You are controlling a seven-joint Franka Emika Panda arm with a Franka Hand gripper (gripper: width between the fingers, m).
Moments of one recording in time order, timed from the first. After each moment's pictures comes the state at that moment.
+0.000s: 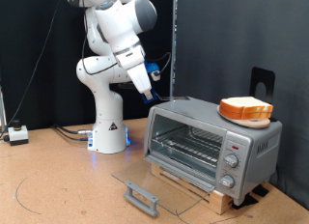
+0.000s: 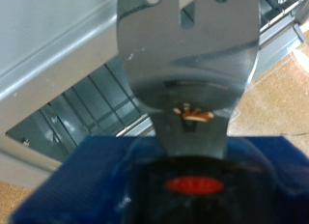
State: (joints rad) arm 0.08 -0.73 -0.17 -2.77 0.37 2.10 -0.76
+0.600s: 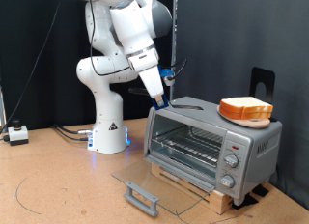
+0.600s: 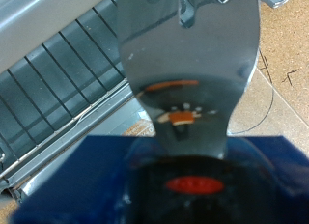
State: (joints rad) arm 0.10 -0.54 -0.12 -2.67 0.38 2.26 -0.72
